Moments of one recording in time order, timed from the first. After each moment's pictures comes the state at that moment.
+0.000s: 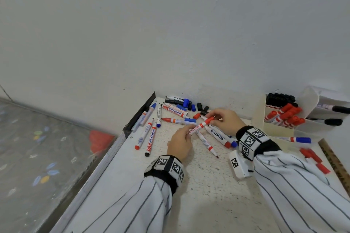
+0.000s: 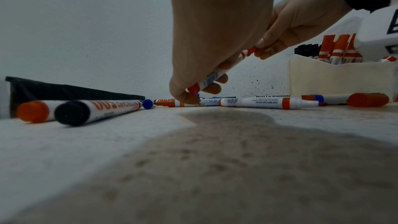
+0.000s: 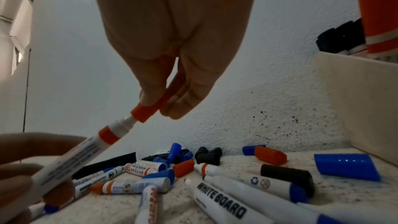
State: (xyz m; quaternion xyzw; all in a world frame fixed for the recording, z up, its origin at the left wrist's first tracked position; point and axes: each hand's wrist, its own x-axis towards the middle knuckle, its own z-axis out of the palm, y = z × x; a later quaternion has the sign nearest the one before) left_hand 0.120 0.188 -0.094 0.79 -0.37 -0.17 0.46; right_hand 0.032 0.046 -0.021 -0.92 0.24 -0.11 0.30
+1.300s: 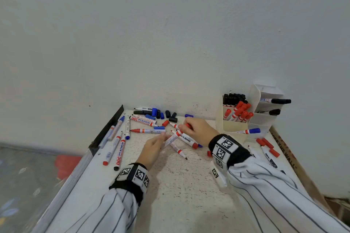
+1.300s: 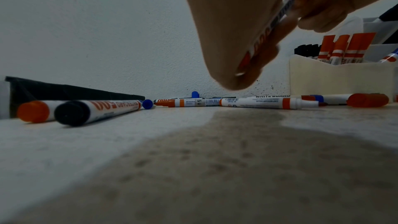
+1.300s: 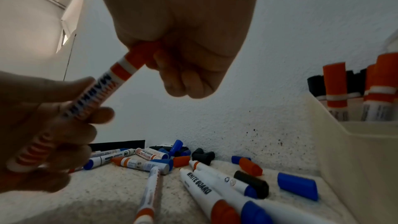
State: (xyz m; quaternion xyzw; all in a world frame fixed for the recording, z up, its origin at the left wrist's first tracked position) left_hand 0.100 0.198 -0.066 0.69 -0.34 -0.32 0.56; right_hand -0.015 0.069 -0.006 -0.93 0.23 -0.12 0.27
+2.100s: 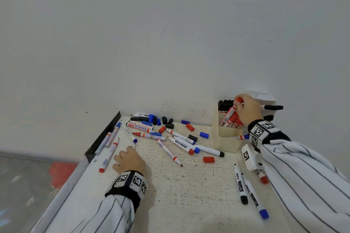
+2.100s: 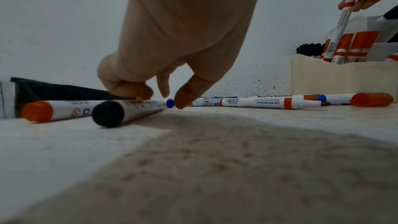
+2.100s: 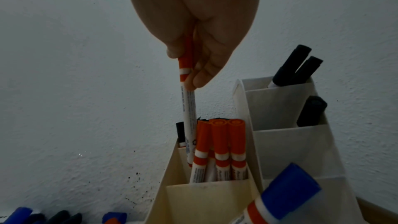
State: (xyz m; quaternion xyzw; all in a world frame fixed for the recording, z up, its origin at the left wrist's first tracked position) left_hand 0.122 0.203 -0.088 0.97 -0.18 -0.10 0.11; right_hand -0.091 -0.027 0.048 -0.79 0.46 -0.35 0.19
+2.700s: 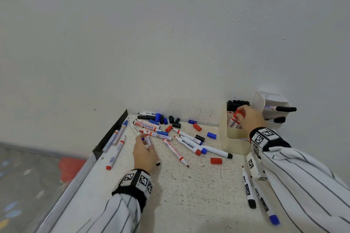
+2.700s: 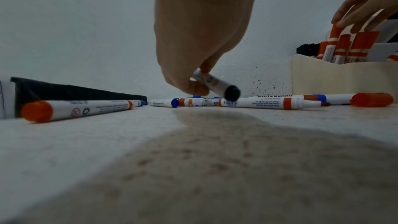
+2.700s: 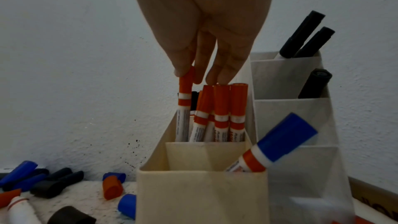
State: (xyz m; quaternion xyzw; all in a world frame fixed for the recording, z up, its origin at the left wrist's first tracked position) left_hand 0.122 0.191 -0.084 0.81 -0.18 -0.14 0.54; right_hand -0.082 -0.042 0.009 -0.81 0.49 -0.27 0.15
